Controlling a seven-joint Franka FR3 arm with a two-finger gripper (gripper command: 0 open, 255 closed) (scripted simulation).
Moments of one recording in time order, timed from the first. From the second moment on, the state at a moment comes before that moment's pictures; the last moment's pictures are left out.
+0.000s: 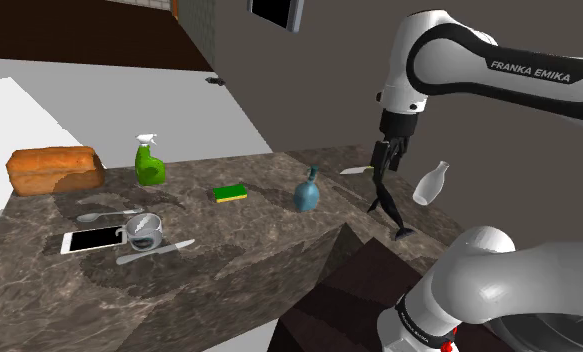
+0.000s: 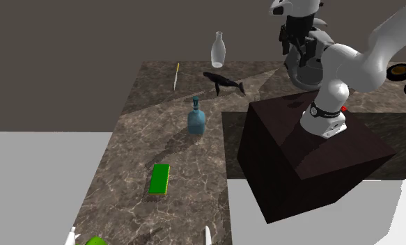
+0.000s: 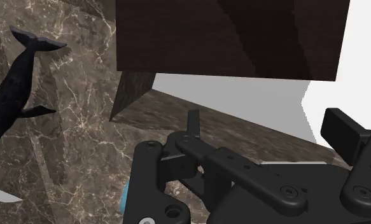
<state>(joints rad) -0.02 -0.77 -0.04 -2.43 -0.04 1.44 -0.11</state>
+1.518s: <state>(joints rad) -0.06 -0.12 -0.17 -2.30 -0.07 2.12 -0.19</state>
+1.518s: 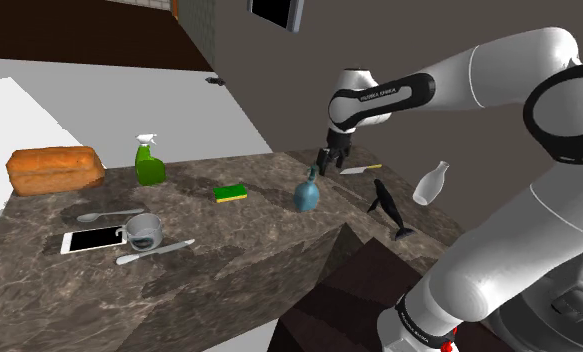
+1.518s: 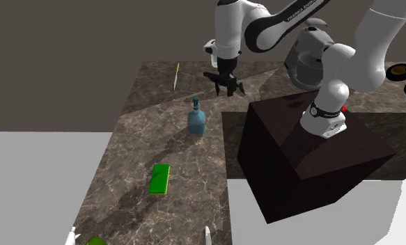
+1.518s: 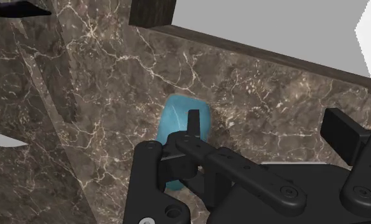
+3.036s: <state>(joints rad) -0.12 0.36 -0.19 -2.02 0.04 2.40 -0.28</state>
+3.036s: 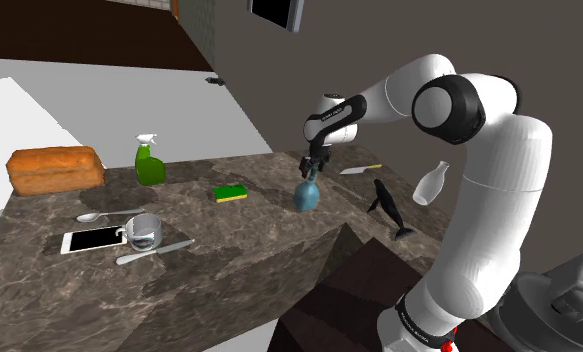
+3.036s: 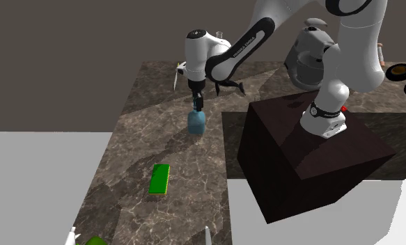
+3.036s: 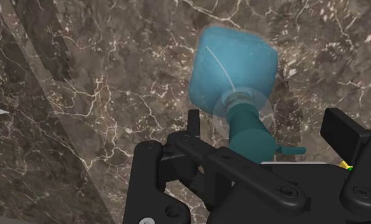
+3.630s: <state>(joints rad) -0.12 0.36 -0.19 -2.02 0.04 2.40 -0.28</state>
